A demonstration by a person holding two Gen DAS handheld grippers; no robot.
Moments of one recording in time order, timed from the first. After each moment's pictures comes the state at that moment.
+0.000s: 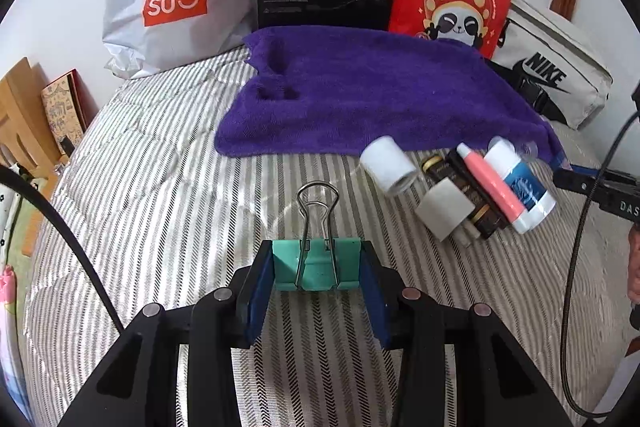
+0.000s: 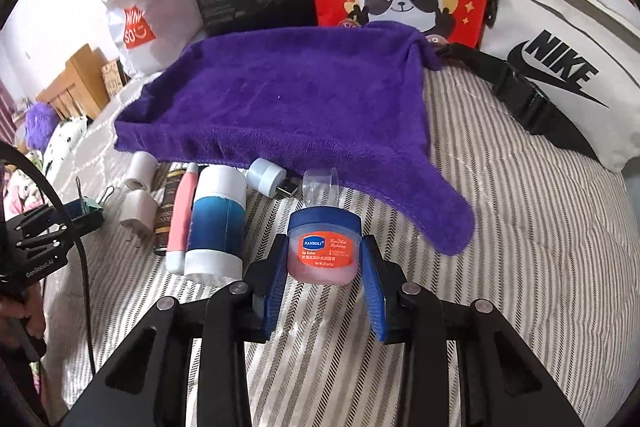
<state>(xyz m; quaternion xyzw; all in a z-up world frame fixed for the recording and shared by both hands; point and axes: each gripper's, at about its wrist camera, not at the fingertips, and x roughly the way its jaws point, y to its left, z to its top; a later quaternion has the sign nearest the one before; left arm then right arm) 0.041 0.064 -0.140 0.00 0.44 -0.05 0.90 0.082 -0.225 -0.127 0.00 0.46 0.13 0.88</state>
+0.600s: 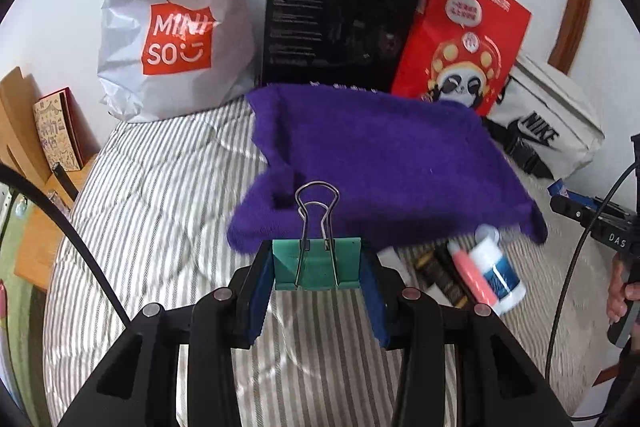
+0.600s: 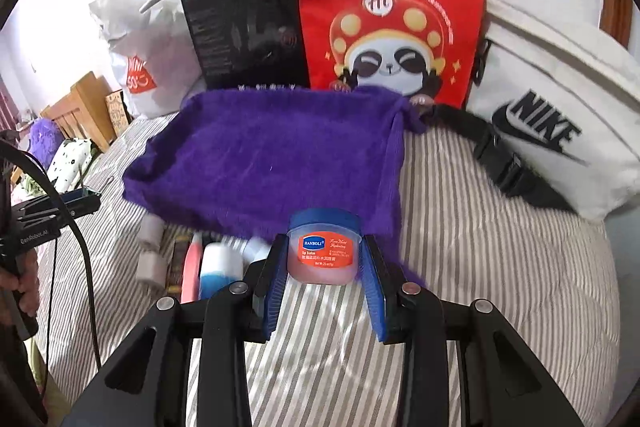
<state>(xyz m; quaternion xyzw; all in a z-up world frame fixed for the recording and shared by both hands) 0.088 0.088 -0.085 -0.04 0.42 -0.07 0.91 0.116 -0.234 -0.078 -0.01 0.42 0.13 0.90</state>
